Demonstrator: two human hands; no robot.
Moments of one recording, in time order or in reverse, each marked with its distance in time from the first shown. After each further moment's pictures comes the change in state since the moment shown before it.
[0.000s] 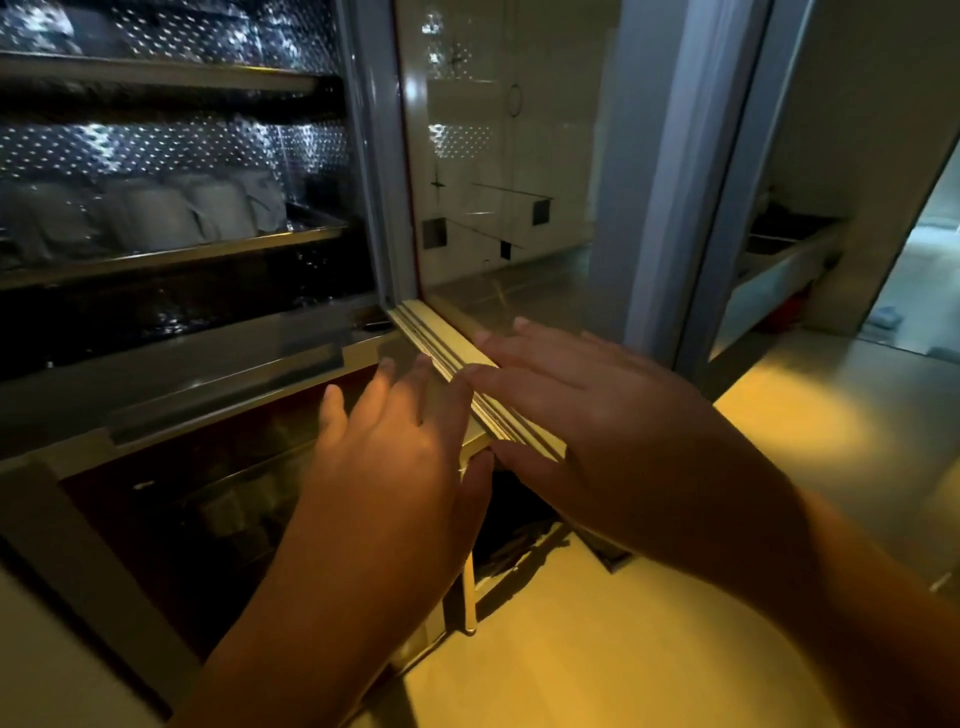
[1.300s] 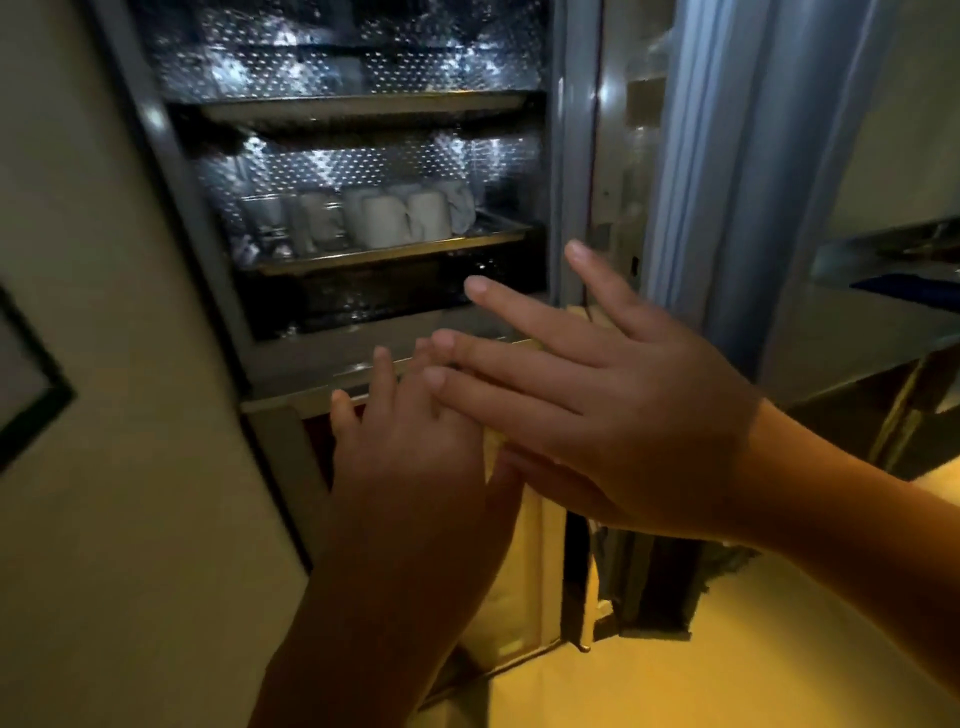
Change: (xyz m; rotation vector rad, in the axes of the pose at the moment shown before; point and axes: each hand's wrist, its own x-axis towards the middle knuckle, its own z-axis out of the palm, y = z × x) left_hand -0.050 -0.067 -0.019 0.237 0.333 -0.208; right_hand 0.073 -0.052 0.021 -0.167 0.255 -0.606
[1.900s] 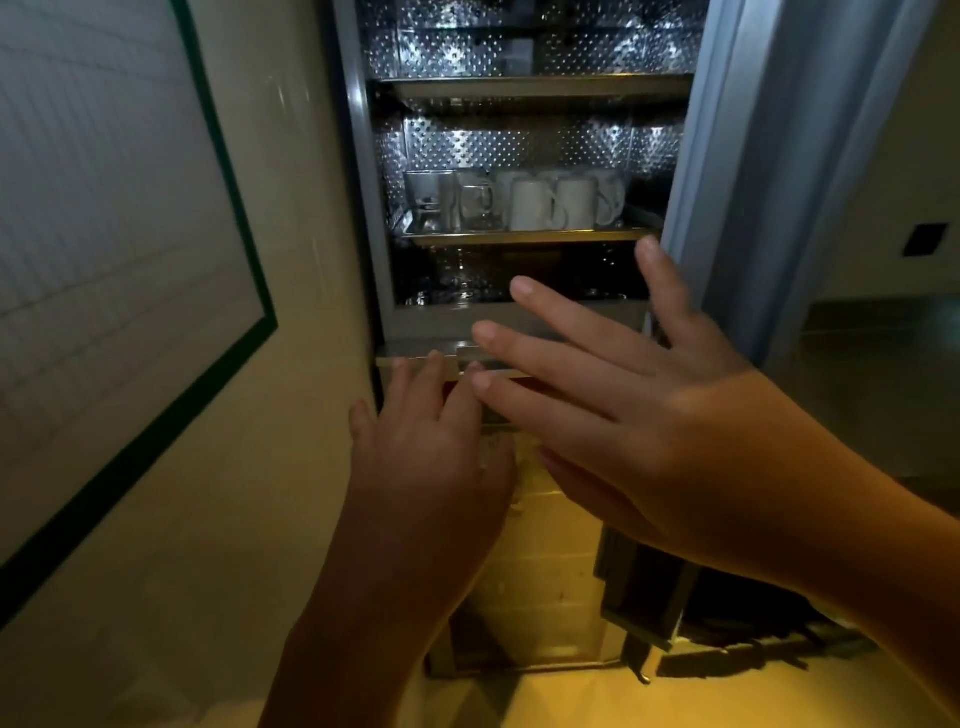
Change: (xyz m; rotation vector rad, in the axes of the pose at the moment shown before) left_hand -0.035 -0.055 -0.014 0.009 -0.017 -0.274; right_hand 0.046 -0.032 0.018 0.202 0.091 -0.069
